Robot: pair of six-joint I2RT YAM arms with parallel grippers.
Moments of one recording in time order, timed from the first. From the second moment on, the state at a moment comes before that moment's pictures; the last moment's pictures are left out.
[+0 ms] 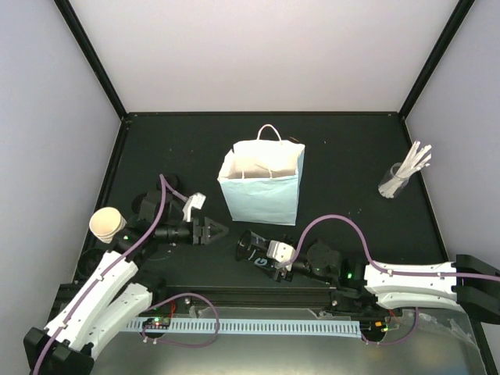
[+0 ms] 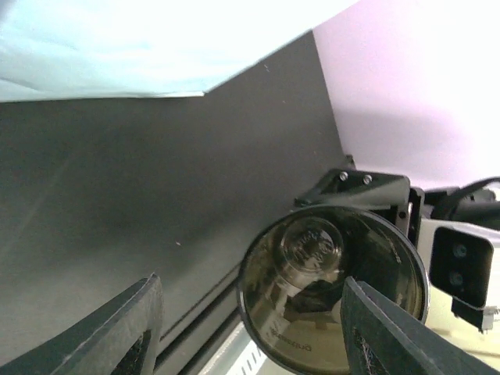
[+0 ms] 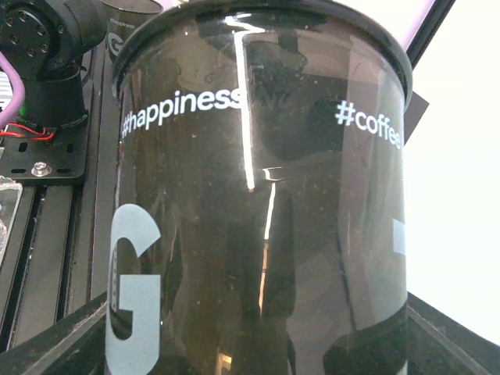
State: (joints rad) left arm -0.38 0.68 0.60 -0.61 0.78 -0.61; right arm 1.29 0.91 0.22 0.43 0.09 -0.23
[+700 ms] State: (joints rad) left arm -0.63 0.83 0.50 -0.30 0.75 -0.77; right arm 1.29 0.91 0.22 0.44 0.08 -0.23
